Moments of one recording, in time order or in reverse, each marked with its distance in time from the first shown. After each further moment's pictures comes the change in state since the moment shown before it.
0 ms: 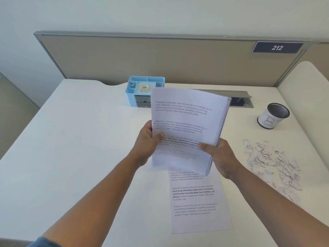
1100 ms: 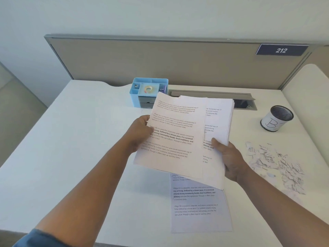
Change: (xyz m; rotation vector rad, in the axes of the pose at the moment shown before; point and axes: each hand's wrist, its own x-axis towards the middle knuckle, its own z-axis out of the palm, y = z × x) left_hand 0.008 0.050 -0.017 0.257 0.112 -0.241; right_hand -0.001 0.002 -0.017 0.324 0.077 0.180
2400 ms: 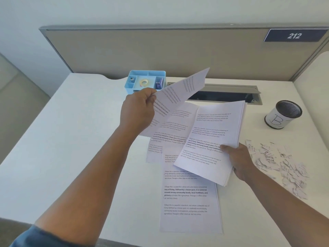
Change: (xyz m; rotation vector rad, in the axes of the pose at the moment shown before) left_hand -0.006 0.067 0.040 0.674 0.463 0.491; right_hand 0.056 0.001 -0.081 -0.270 0.273 -0.017
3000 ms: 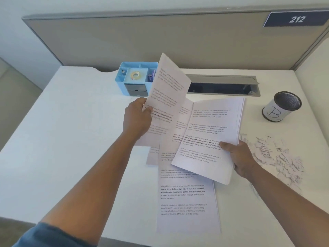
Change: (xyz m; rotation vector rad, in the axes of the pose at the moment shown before) left_hand -0.005 -0.015 0.066 -0.231 -0.119 -0.305; right_hand 0.019 0.011 -0.032 0.055 -0.103 0.072
